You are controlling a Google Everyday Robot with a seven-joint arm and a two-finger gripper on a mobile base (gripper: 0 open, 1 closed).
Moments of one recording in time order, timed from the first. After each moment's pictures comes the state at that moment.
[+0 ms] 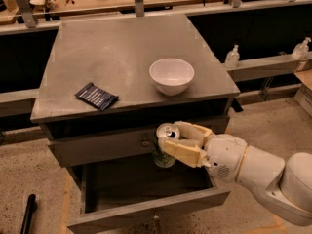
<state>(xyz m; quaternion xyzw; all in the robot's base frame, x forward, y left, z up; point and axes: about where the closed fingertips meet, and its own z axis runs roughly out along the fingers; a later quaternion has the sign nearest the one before) 0.435 -0.043 0.844 -0.28 0.67 0.40 0.56</state>
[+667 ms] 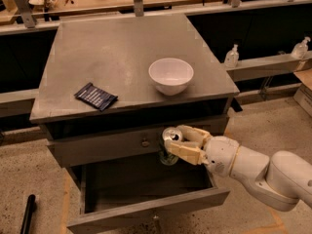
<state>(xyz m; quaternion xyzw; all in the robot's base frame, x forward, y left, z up) 0.479 -0.065 0.776 -0.29 0.67 0.40 0.56</state>
